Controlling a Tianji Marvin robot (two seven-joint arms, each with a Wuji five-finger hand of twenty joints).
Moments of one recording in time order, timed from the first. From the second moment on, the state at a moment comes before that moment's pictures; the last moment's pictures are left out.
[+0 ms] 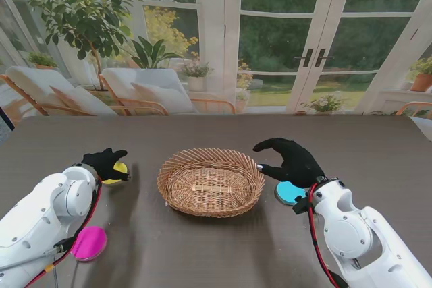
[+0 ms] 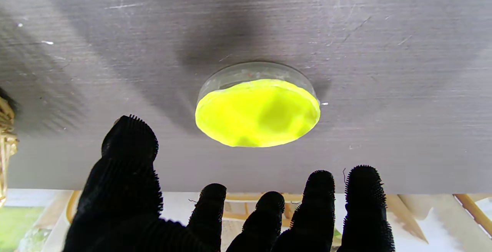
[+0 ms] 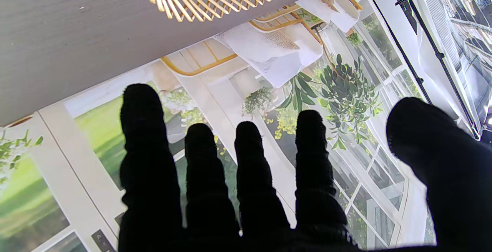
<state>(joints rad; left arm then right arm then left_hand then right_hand) 1.30 -1.02 -1.23 -1.27 0.96 0.12 -0.27 -1.61 -1.11 1.33 -1.72 -0.56 -0.19 -0.04 0.81 -0.23 0.03 -0.02 0.27 0.10 0.04 0.33 0.28 0.29 0.03 0.26 0.29 0.38 0.18 0.50 0.12 0.42 0.58 0.81 0.20 -0.54 1.03 -0.10 0.52 -0.13 0.64 0.24 0.58 0.13 0.44 0.27 0.61 0.24 0.15 0.20 0.74 0.34 0.55 0.44</state>
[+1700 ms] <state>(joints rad) 1.12 -1.01 -0.98 -1.04 0.90 0.23 -0.23 -1.61 -1.10 1.33 -1.71 -0.55 -0.19 -0.02 0.64 -0.43 0.18 -0.09 0.32 0.03 0.08 0.48 0.59 0.39 0.10 0.55 0.79 0.37 0.91 1.03 0.72 0.33 1.71 0.83 0.20 -0.54 1.03 -0.10 0.53 -0.13 0.64 0.24 0.58 0.13 0.44 0.27 0.61 0.24 0.16 0.20 0.74 0.34 0.54 0.44</state>
